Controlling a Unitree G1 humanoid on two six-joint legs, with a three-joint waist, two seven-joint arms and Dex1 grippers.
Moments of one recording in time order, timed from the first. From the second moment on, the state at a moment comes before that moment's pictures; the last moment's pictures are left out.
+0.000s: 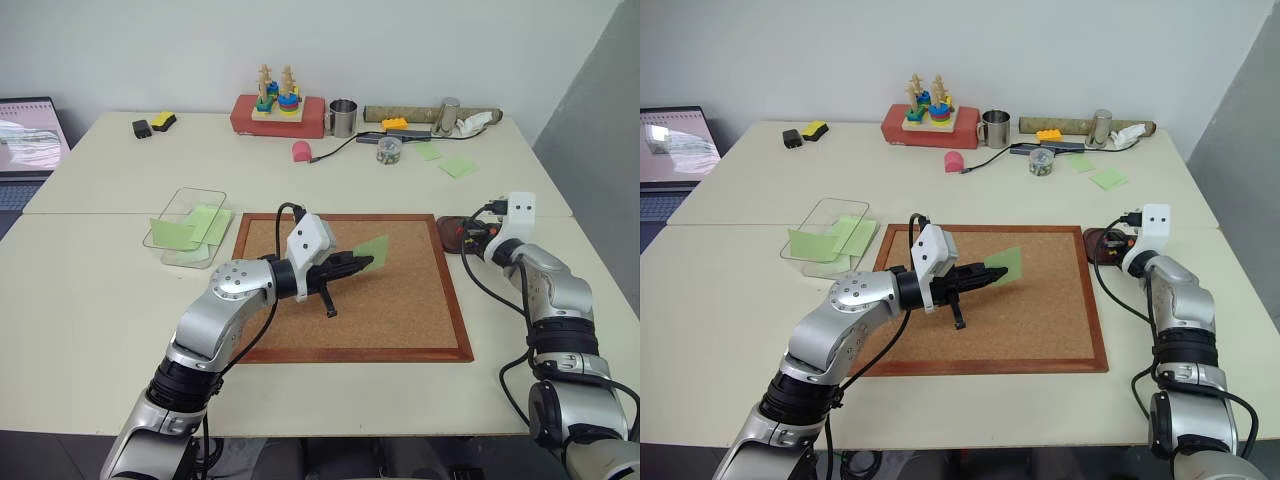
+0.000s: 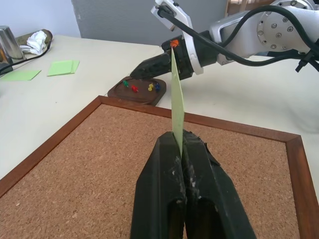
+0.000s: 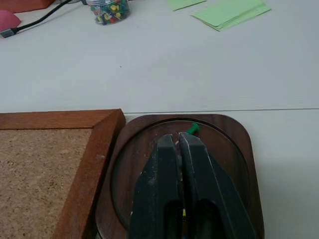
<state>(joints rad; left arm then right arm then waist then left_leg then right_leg) -0.45 0.42 -0.21 -0.22 -0.35 0.45 -0.82 -0.64 -0.41 -0.25 0.45 0.28 0.53 0.36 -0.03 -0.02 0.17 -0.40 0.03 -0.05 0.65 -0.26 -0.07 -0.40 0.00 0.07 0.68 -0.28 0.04</state>
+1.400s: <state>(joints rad) -0.55 0.52 0.19 0.12 -0.23 0.50 -0.41 -0.53 -0.40 0.05 -0.31 0.57 0.68 0.78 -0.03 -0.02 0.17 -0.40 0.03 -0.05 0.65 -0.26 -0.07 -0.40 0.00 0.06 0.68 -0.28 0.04</state>
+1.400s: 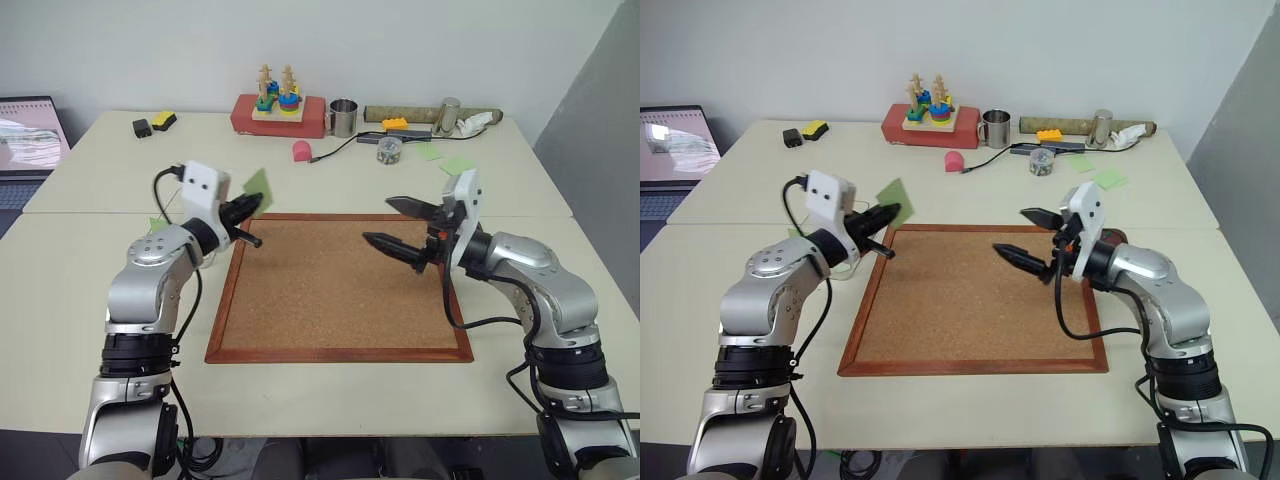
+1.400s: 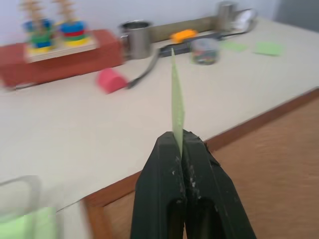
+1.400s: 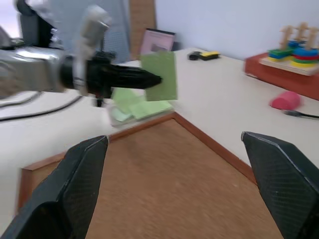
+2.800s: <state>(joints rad) -0.56 0.56 0.24 0.07 -0.26 0.50 -0.35 -0.60 -0.45 0.06 -0.31 0.61 0.70 0.74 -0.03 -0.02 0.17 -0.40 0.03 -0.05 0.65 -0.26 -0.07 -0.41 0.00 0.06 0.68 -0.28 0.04</state>
